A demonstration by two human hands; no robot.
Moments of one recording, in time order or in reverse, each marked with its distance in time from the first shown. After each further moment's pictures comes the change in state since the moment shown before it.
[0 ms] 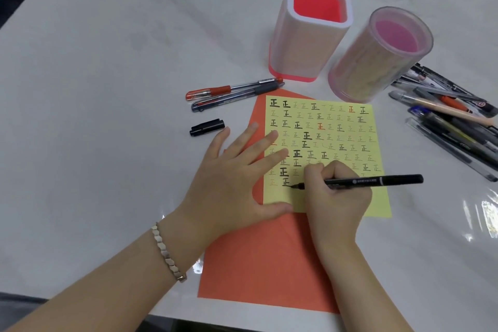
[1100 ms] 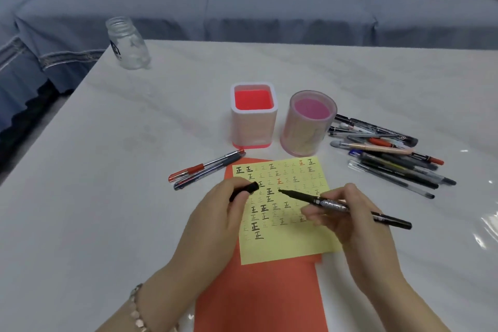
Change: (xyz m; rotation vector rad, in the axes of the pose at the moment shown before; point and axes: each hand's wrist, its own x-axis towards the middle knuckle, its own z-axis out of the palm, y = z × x) left_hand 0.023 0.048 -0.063 -0.510 0.130 -0.275; right_hand 0.025 -0.050 -0.077 0.486 -0.266 0.208
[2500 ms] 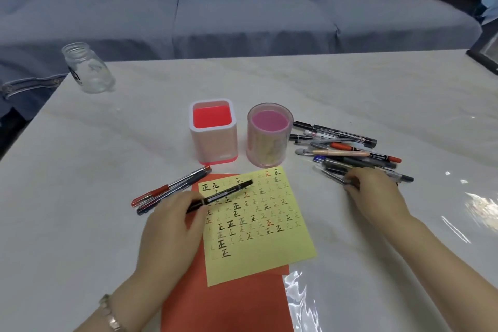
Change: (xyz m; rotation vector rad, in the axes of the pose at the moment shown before) left_hand 0.024 -0.020 0.012 0.334 0.121 0.031; right_hand 0.100 0.005 -0.129 -1.495 0.138 -0.128
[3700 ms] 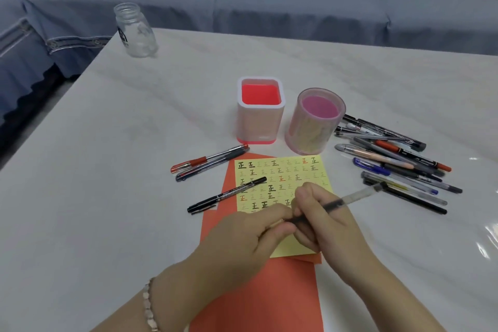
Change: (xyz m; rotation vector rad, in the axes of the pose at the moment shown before) left_hand -0.034 0.021 -0.006 -0.387 -0.343 0.308; right_hand -0.094 -0.152 -0.020 1.430 -0.523 -0.073
